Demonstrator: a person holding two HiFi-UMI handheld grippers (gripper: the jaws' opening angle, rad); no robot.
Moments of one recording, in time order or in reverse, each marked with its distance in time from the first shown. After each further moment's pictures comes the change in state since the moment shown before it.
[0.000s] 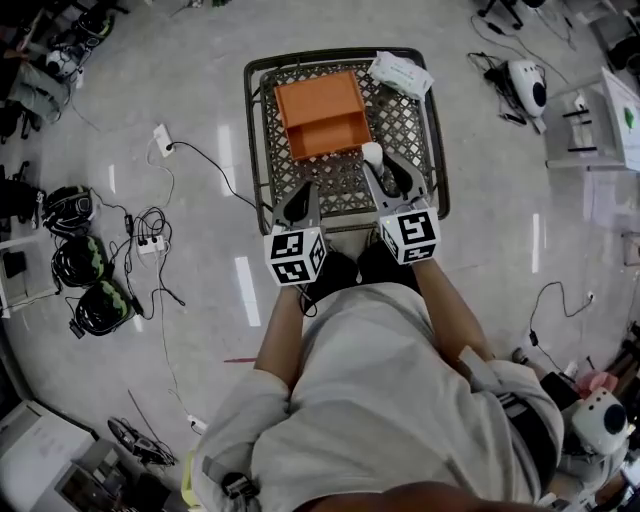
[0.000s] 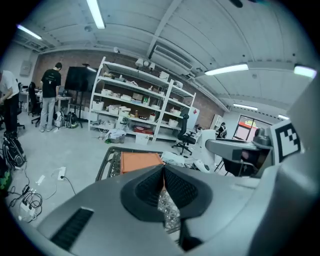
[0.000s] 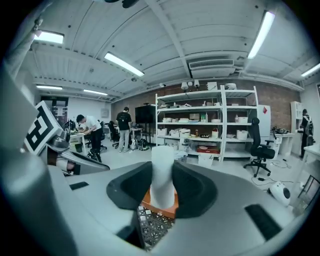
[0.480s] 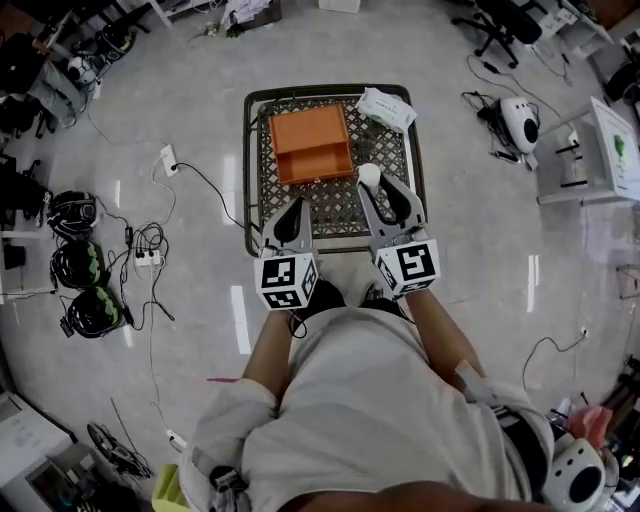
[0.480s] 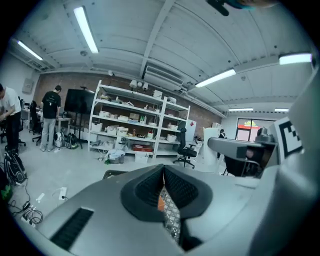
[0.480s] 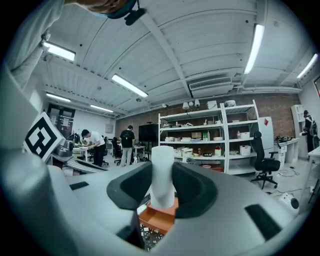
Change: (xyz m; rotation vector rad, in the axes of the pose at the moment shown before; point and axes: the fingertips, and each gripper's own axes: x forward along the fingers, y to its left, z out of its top) left arm -0.041 -0.079 0.064 0.106 -0.194 0.028; right arm -0.081 -0.024 0.083 -0.015 -0.222 0.034
